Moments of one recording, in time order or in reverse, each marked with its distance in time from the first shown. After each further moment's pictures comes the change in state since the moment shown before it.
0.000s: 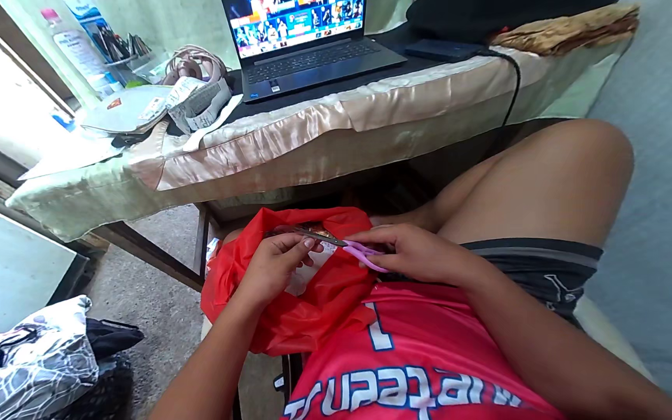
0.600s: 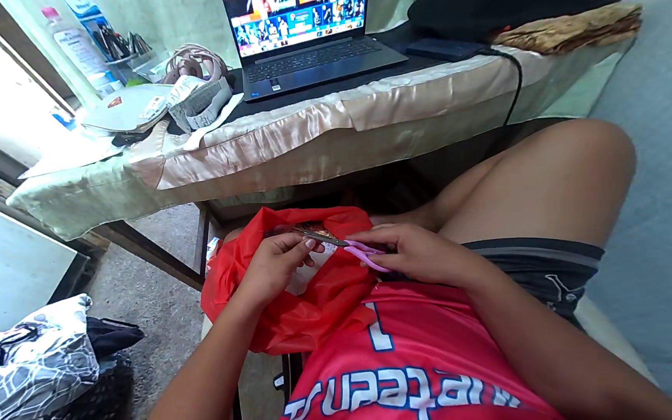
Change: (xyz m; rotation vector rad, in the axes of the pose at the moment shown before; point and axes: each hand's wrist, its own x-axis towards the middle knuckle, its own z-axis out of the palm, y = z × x) left_hand 0.000 0.001 0.000 -0.007 -0.010 -0.005; right_hand -0.002 -0.001 -0.001 -0.037 0.018 -0.002
